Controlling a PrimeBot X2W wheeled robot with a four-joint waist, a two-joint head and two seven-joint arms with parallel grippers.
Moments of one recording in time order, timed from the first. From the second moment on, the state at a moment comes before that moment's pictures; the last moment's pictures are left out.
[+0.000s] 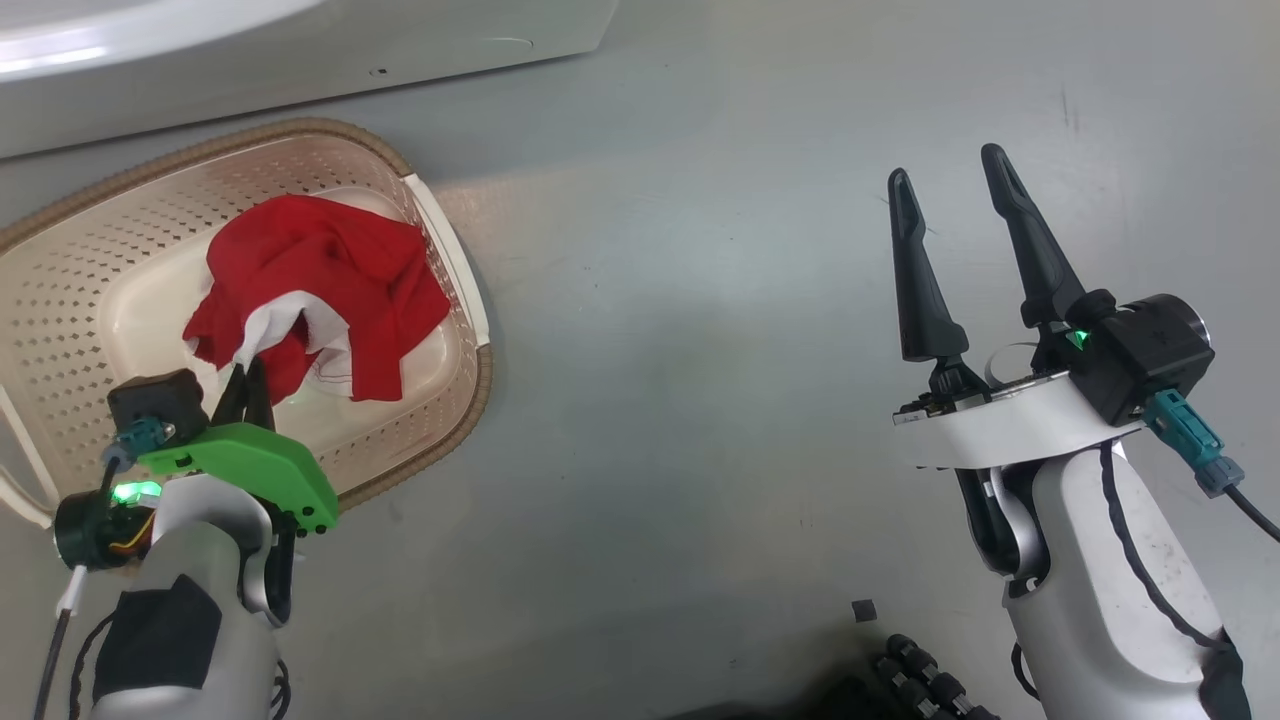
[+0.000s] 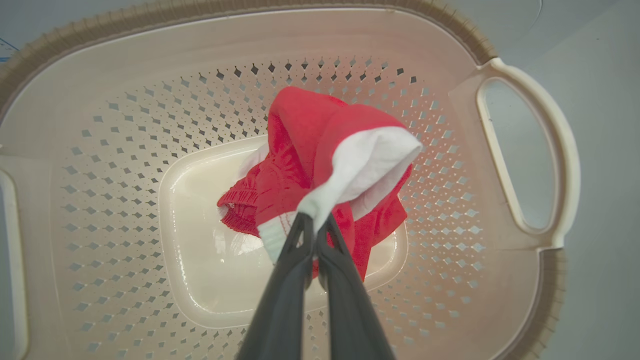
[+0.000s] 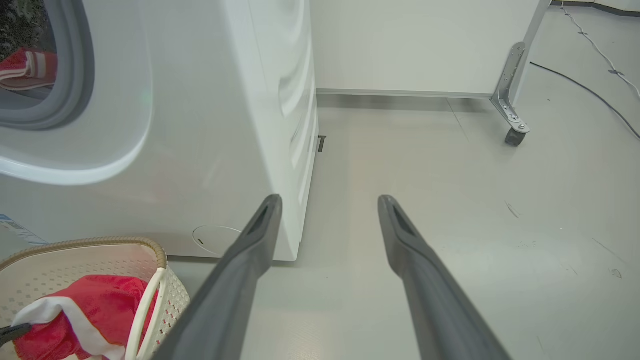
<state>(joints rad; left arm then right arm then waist) -0.50 0.08 -0.09 0.75 -0.37 0.05 -0.13 -0.33 -0.05 0.24 0.03 0.24 0.02 -0.26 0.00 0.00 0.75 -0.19</state>
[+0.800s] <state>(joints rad) -0.58 0.05 -0.10 0.98 -0.41 -0.03 -0.17 -0.35 -0.05 0.23 0.11 0.24 0.02 -0.26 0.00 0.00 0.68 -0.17</state>
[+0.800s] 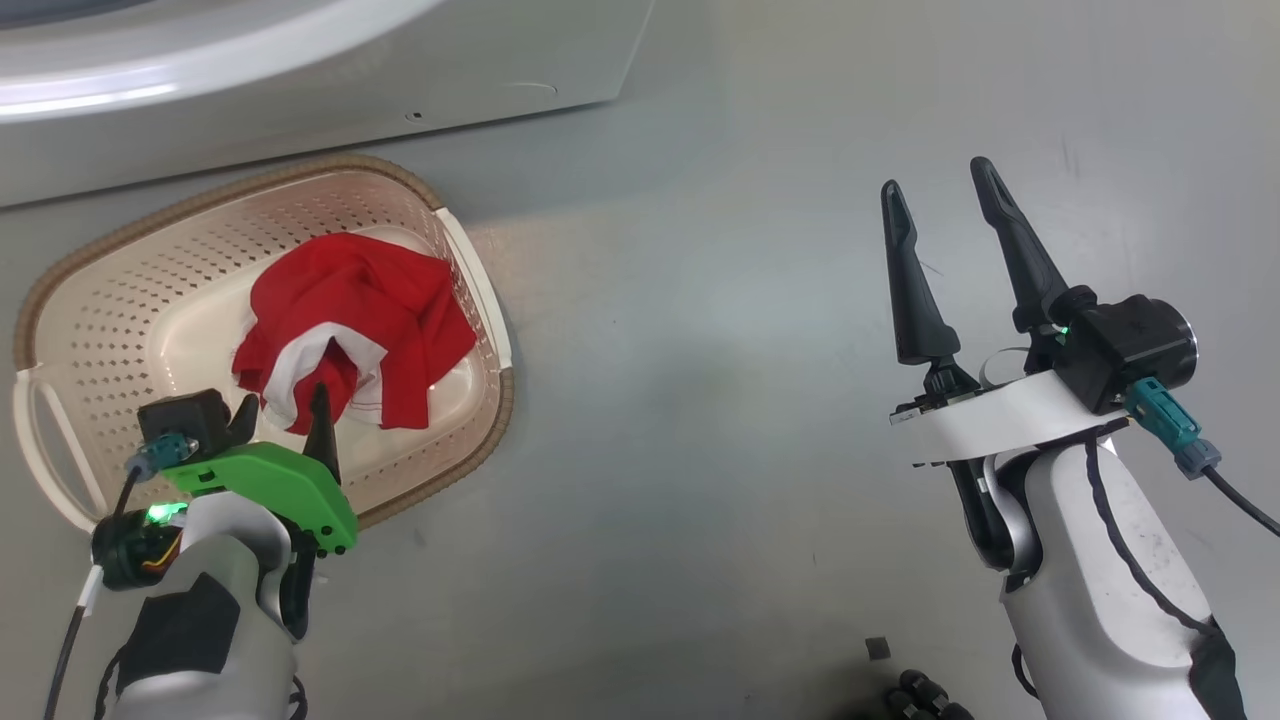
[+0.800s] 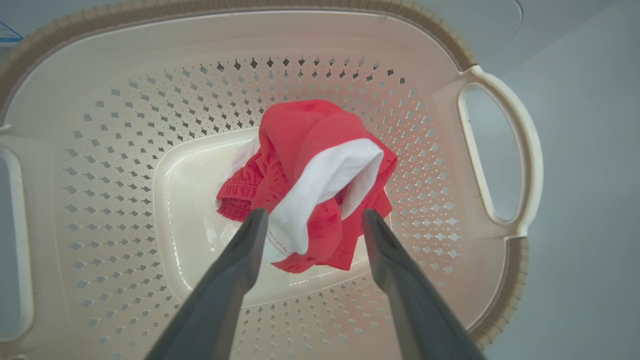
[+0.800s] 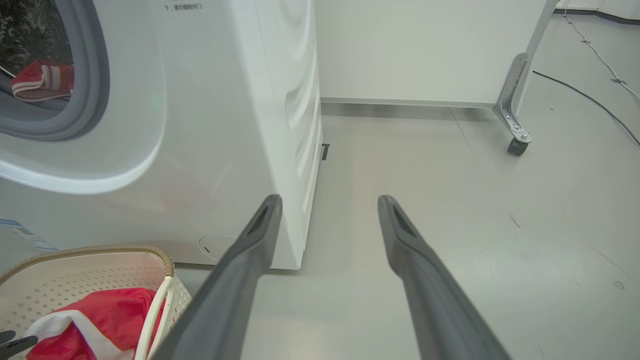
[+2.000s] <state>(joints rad) -0.41 0.04 -0.15 0.66 -0.31 -0.05 -0.25 -0.14 -0.05 0.16 0.26 0.23 0.03 -0.26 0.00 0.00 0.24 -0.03</state>
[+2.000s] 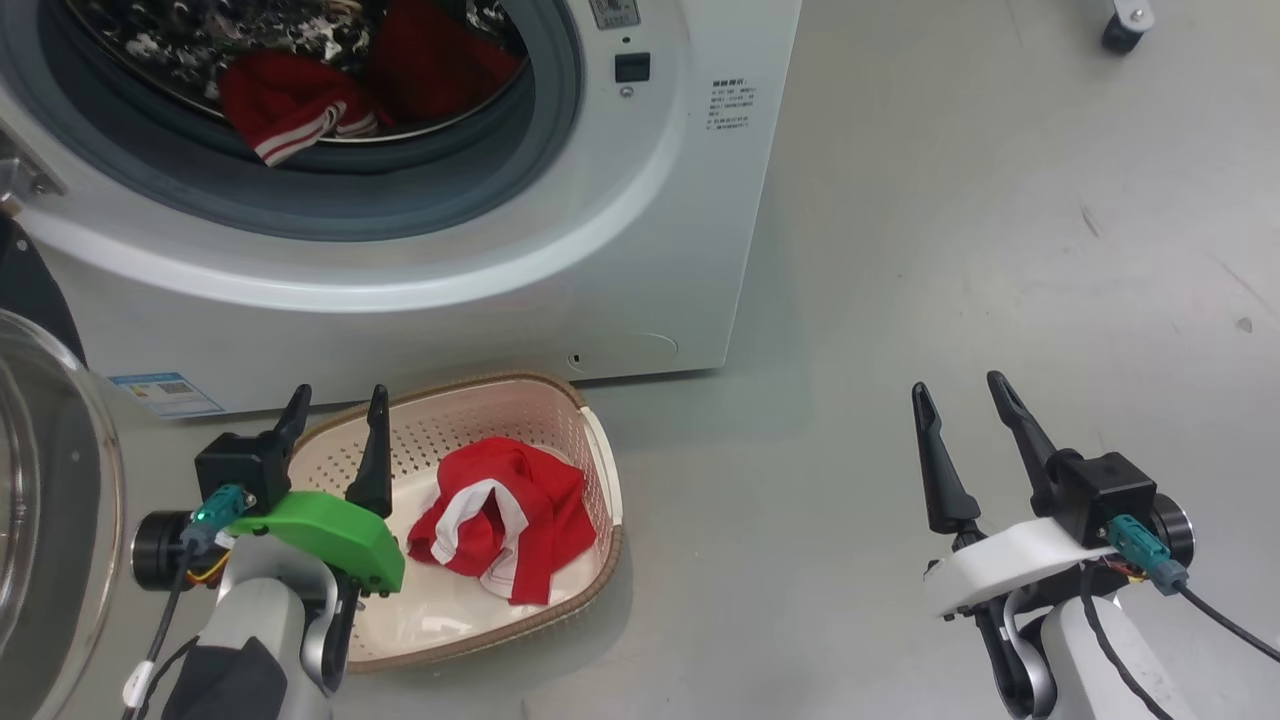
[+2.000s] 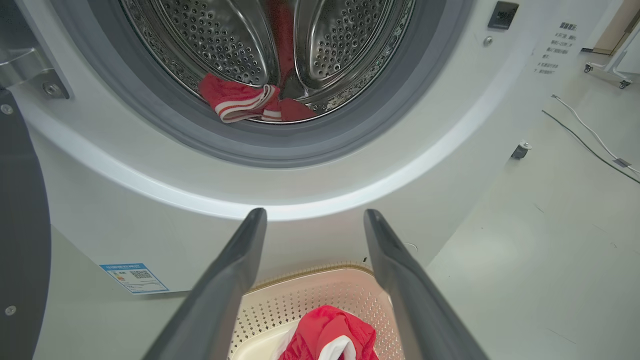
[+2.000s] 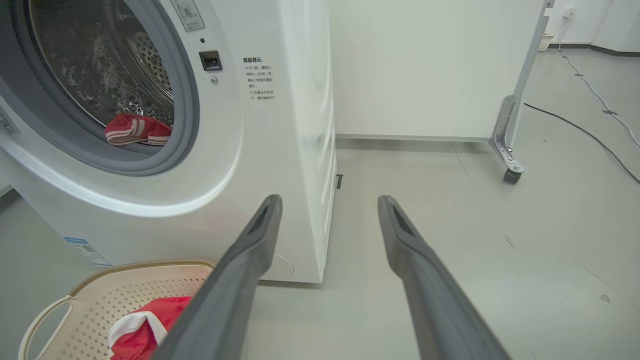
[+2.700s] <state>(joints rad) -0.13 0.04 -0.16 0.45 -0.26 -0.01 -0.25 -0.02 -0.04 0.15 0.28 0.23 0.04 -0.26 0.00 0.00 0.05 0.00</state>
